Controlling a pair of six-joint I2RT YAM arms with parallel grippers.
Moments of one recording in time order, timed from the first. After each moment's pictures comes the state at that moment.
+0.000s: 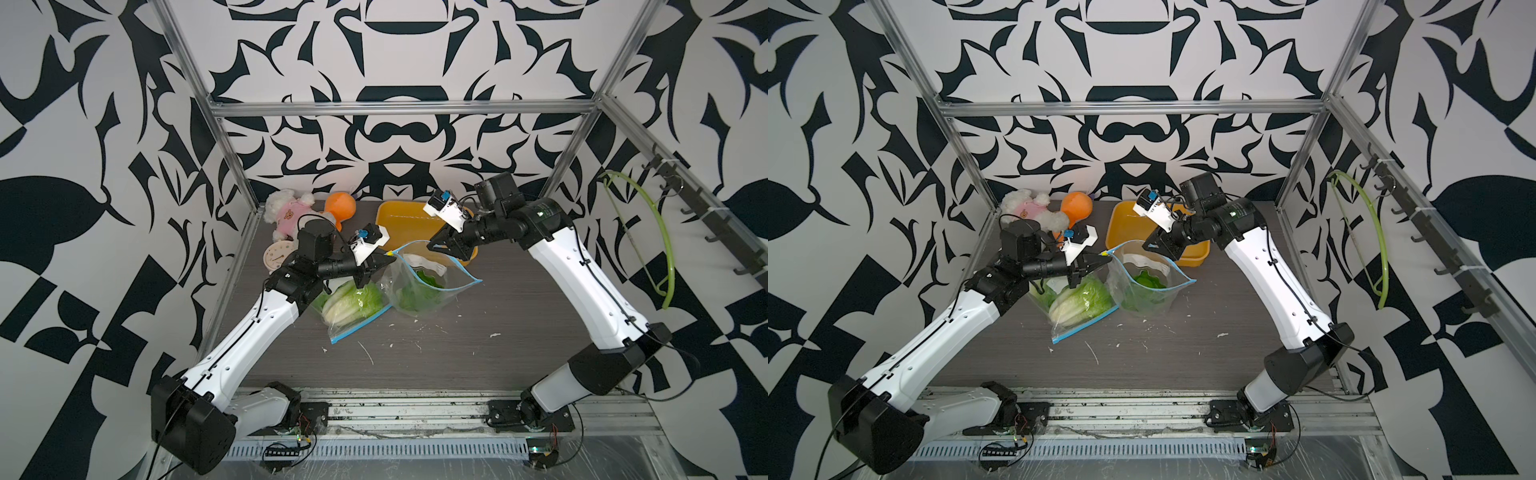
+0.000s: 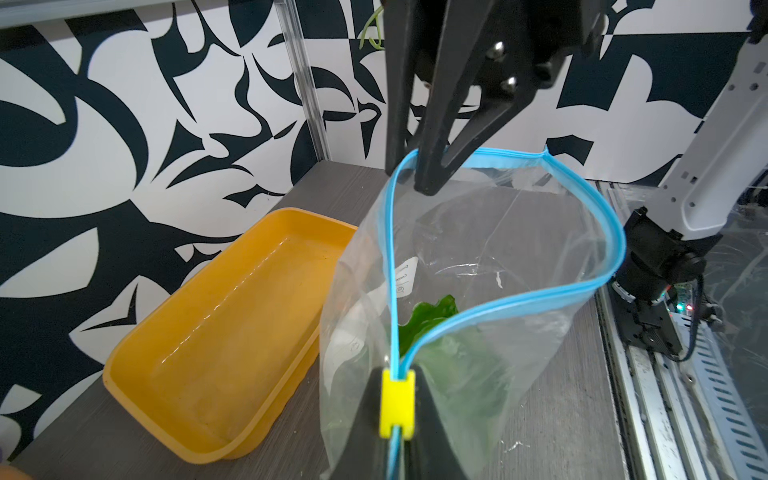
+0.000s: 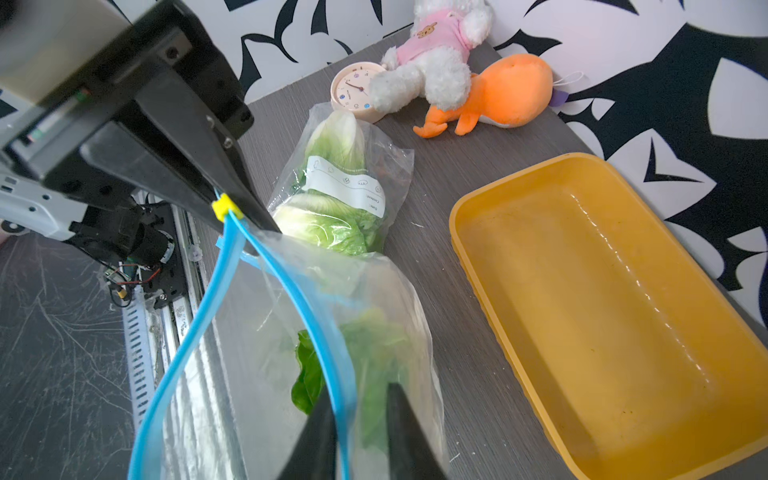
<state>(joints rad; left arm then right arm) -0.49 1.19 1.06 -0.24 0.74 0.34 0.49 1.55 1.87 -1.15 -0.53 -0.38</state>
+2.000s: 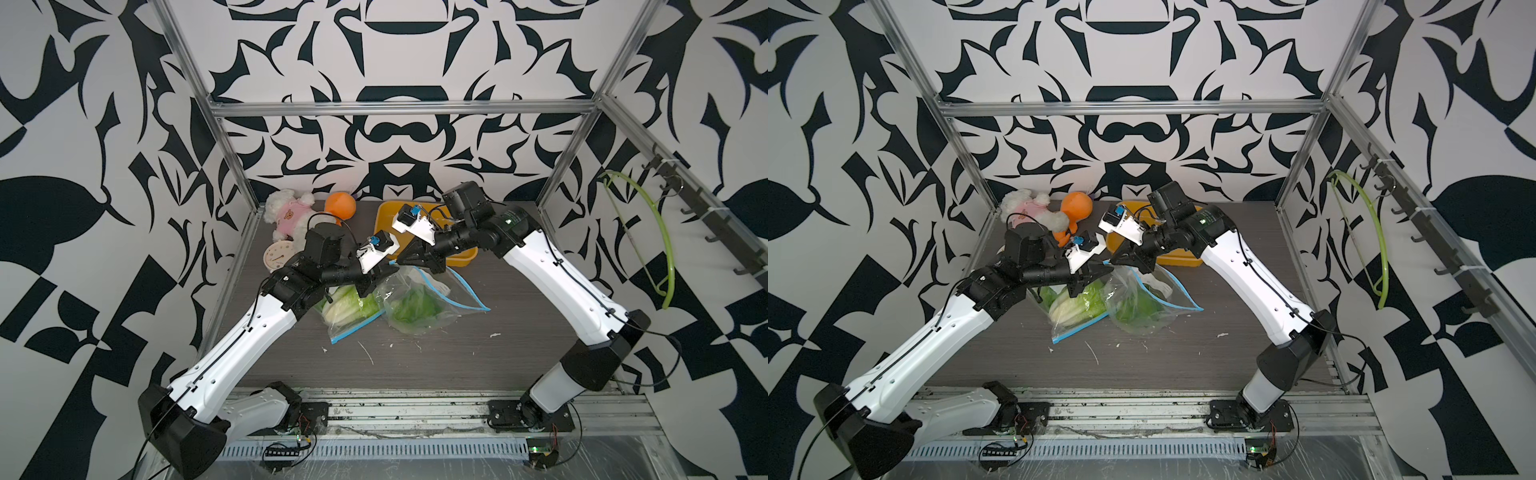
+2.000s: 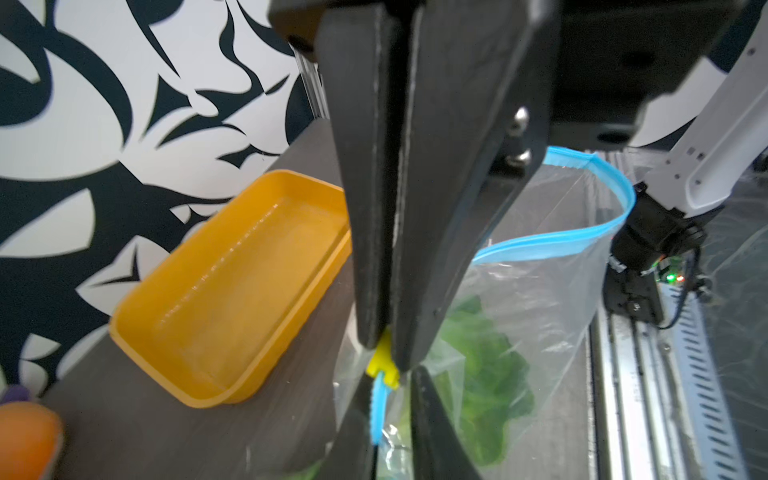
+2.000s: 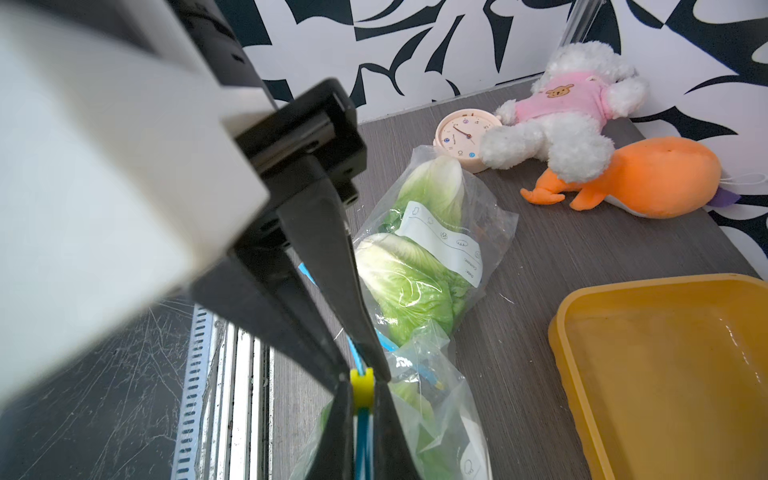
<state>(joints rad) -0.60 1.15 1.15 -0.47 0.55 0.37 0.63 1.60 1.84 -1.04 -0.69 -0.41</state>
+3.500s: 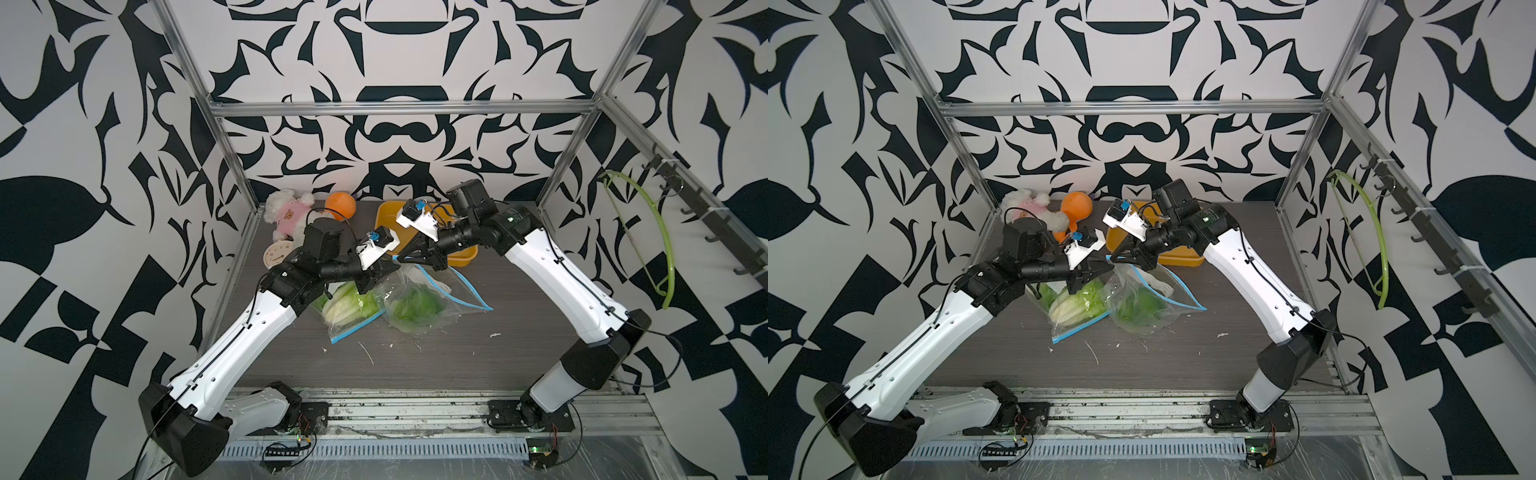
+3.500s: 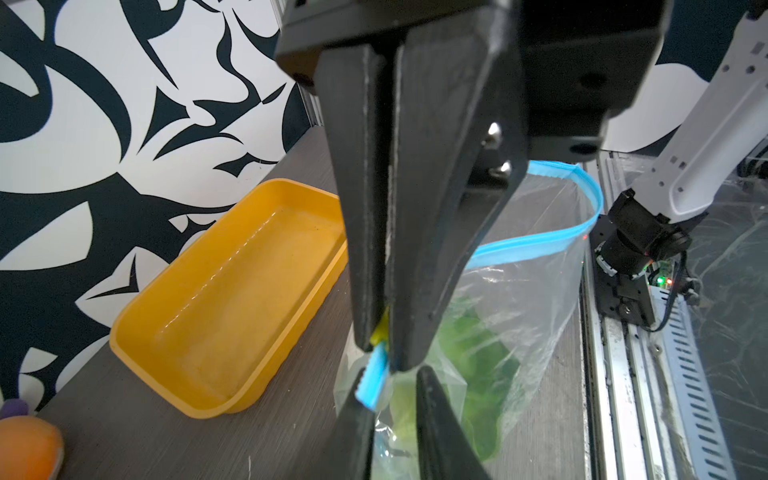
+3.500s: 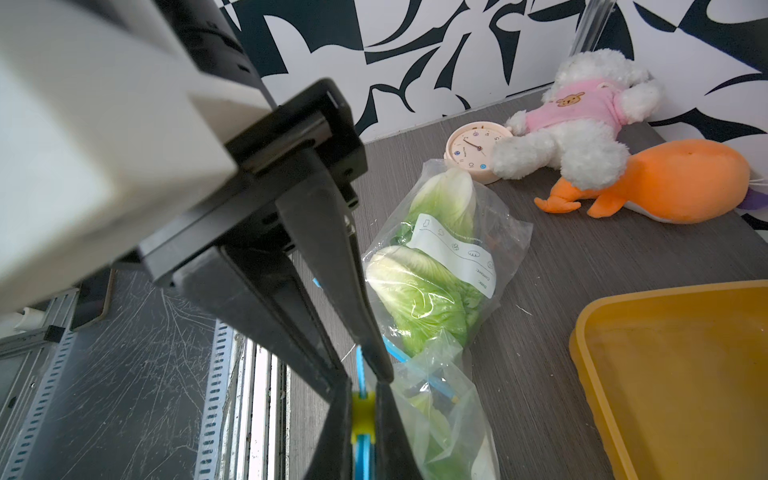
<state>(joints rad) -0.60 1.17 1.20 -0.50 0.58 0.37 0.60 1.62 1.84 -1.02 -0.77 -0.38</state>
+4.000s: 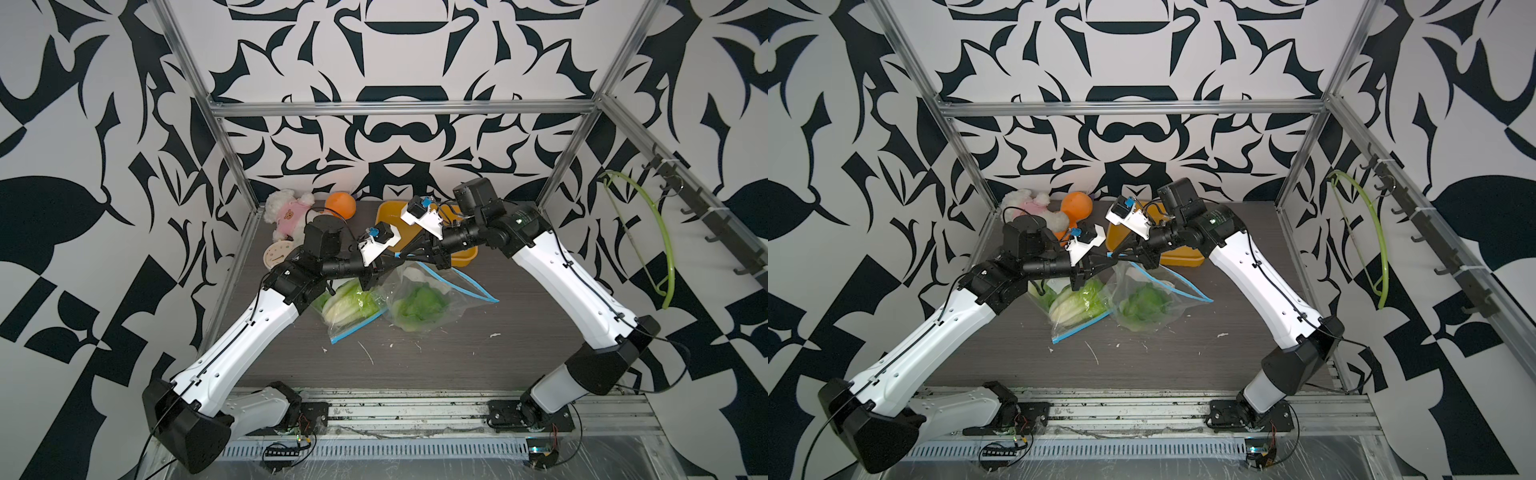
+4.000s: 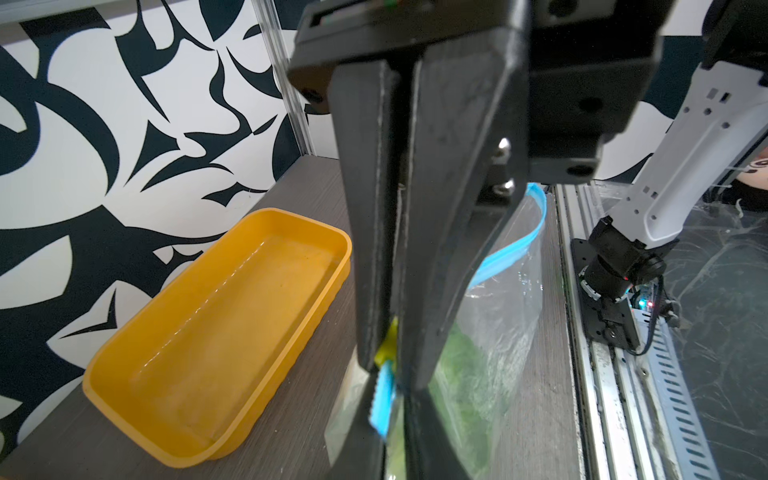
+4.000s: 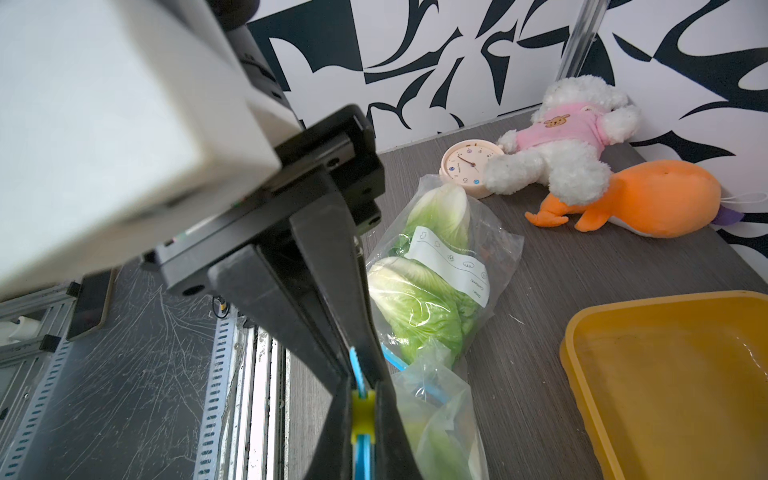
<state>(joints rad) -0.60 1.19 1.20 -0.40 0.65 0.33 0.60 1.58 1.82 -0.98 -0.78 -0.36</state>
